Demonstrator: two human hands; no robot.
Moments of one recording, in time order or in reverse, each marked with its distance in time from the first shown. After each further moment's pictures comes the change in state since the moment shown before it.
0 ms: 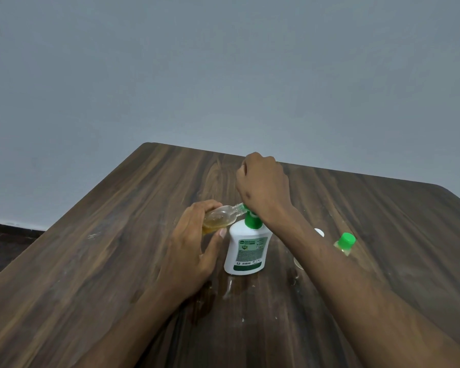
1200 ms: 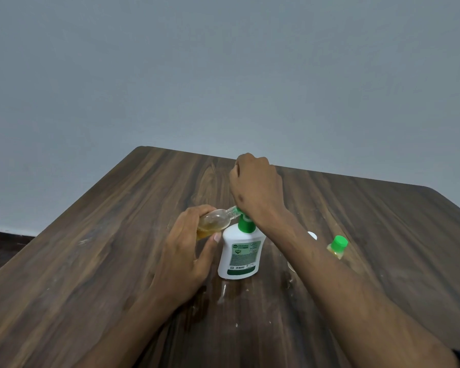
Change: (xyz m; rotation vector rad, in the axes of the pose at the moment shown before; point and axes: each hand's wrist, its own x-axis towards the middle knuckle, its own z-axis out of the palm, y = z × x) left_hand 0.001 0.002 0.000 0.004 -0.008 0.003; right_hand -0.001 -0.002 -0.005 0.000 0.015 -0.028
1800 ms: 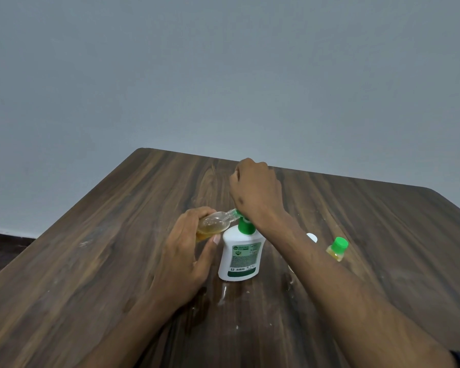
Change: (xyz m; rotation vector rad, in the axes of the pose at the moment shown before) left_hand 0.000 -0.001 0.000 -0.009 -0.006 -0.008; right_hand 0.000 0.002 0.003 0.008 -0.031 0.036
